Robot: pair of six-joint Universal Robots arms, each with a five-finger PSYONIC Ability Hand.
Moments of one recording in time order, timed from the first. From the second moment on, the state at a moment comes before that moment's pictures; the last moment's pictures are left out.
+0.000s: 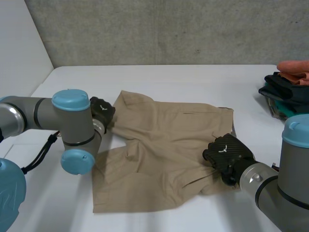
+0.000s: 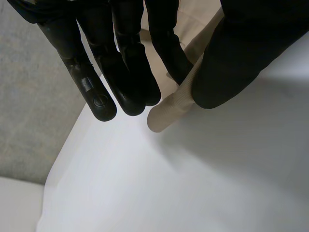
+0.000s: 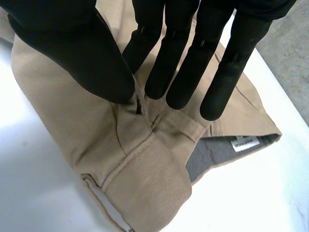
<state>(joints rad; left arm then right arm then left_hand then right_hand) 4.26 -2.40 -1.15 3.26 -1.75 3.88 2.03 -1.35 1.82 0.05 1.46 2.44 1.17 1.19 1.19 1.20 0.97 1.11 1.18 1.19 1.20 1.03</state>
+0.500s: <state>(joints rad) 4.25 -1.93 -1.49 3.18 -1.77 3.63 2.02 -1.29 1.70 0.02 1.45 2.57 0.28 0.30 0.29 0.29 0.11 1.11 1.18 1.19 1.20 1.03</state>
